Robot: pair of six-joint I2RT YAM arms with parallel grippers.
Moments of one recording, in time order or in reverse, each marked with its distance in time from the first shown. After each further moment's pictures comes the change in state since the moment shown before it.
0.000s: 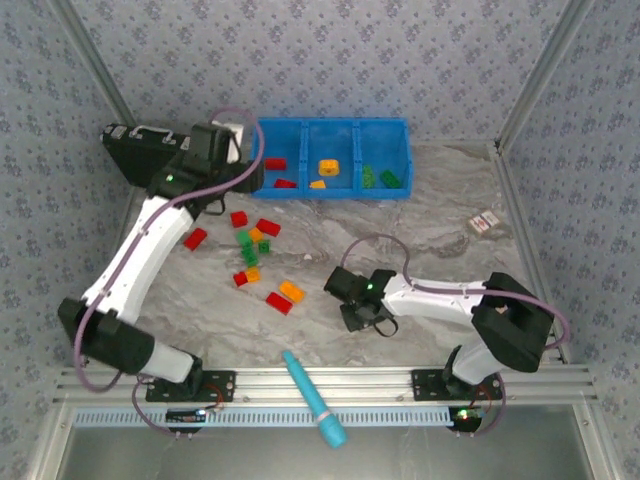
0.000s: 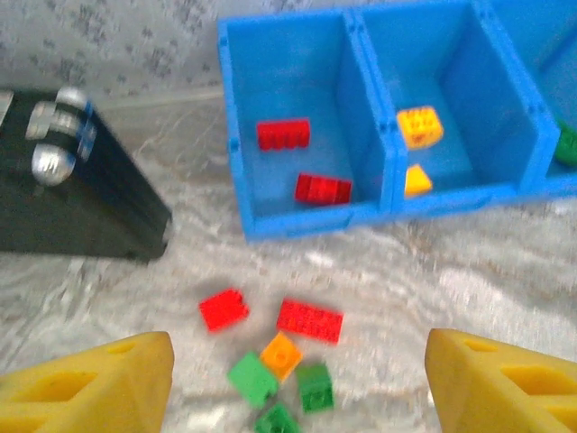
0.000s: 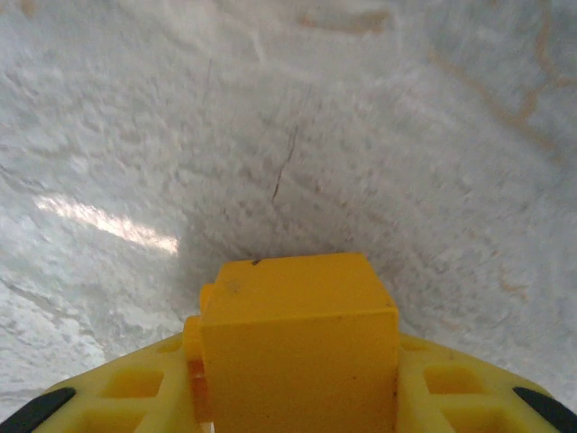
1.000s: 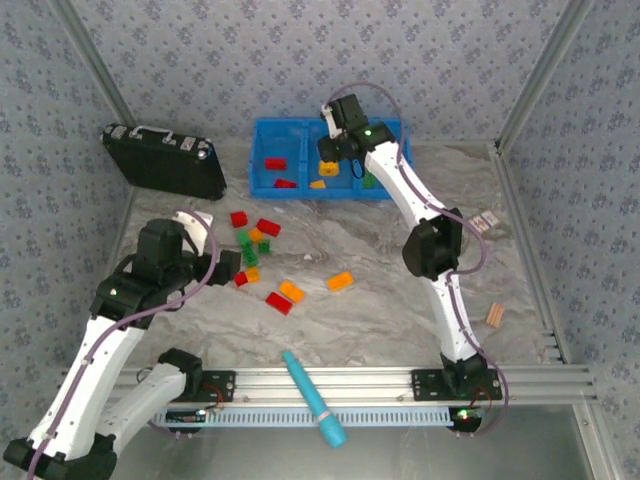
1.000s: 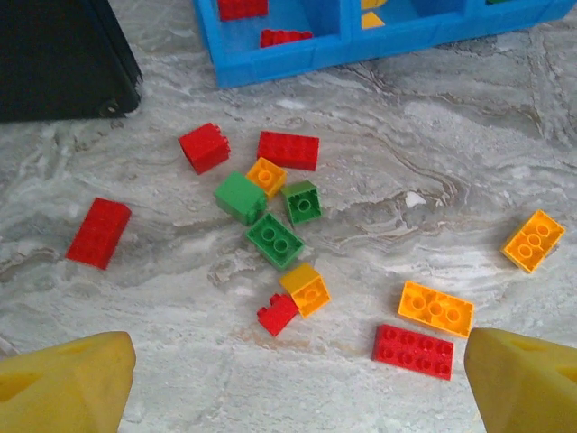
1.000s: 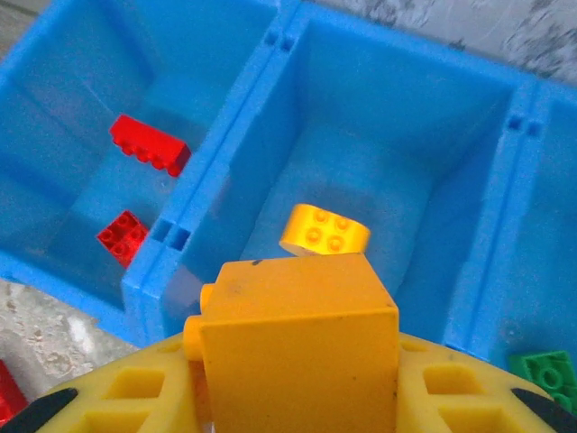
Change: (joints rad) left arm 0.025 -0.621 -0.520 -0.121 0.154 0.079; right arm -0.511 0.883 1.638 -0.152 -0.072 -0.535
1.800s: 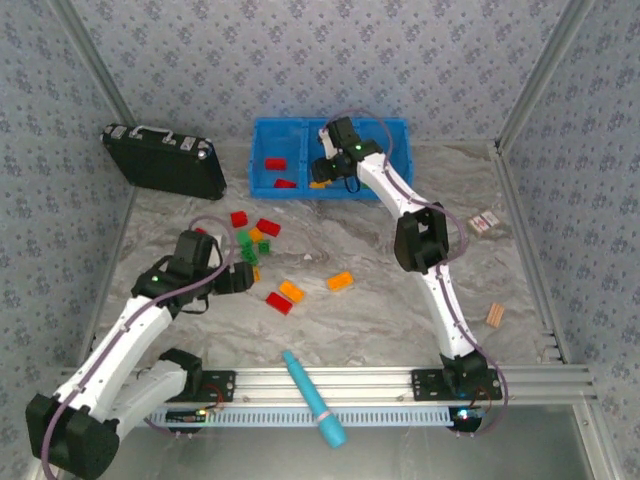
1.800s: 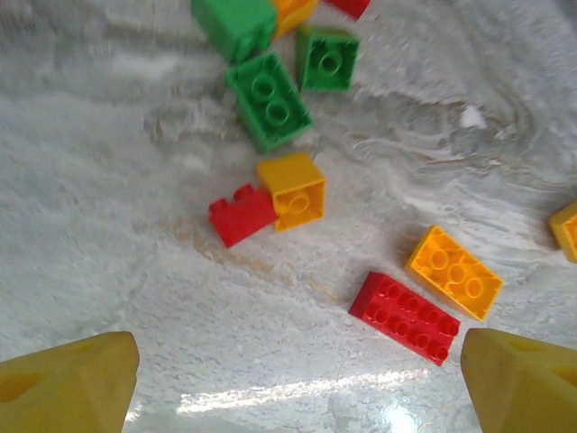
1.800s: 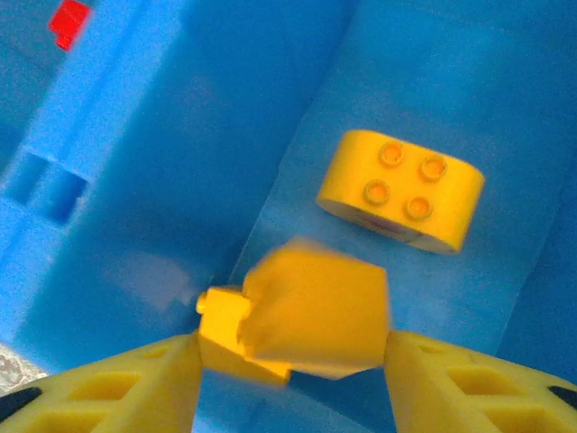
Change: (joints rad) left arm 0.000 0.119 -0.285 0.137 0.048 -0.376; right arm -0.025 0.156 -0.048 0.092 -0.148 0.041
